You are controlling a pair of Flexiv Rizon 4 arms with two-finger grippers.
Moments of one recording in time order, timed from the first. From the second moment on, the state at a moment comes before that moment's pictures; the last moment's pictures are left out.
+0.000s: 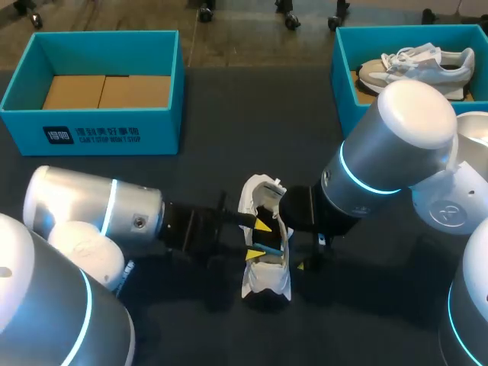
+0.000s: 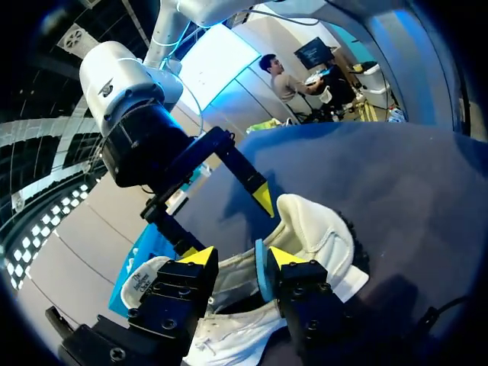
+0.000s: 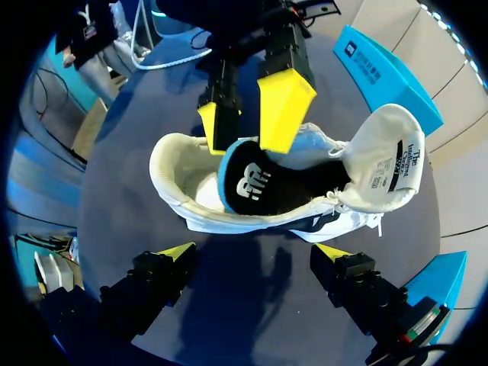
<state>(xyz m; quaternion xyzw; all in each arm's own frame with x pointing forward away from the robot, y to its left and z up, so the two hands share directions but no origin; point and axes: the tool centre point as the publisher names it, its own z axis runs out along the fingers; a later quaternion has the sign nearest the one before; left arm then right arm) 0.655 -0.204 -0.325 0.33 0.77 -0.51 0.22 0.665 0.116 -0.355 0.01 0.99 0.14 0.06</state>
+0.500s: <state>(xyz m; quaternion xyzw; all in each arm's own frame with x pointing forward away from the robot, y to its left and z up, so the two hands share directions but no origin) 0.639 -0.183 -0.296 0.42 0.76 -0.46 0.18 0.665 0.116 -0.355 0.01 0.99 0.14 0.06</state>
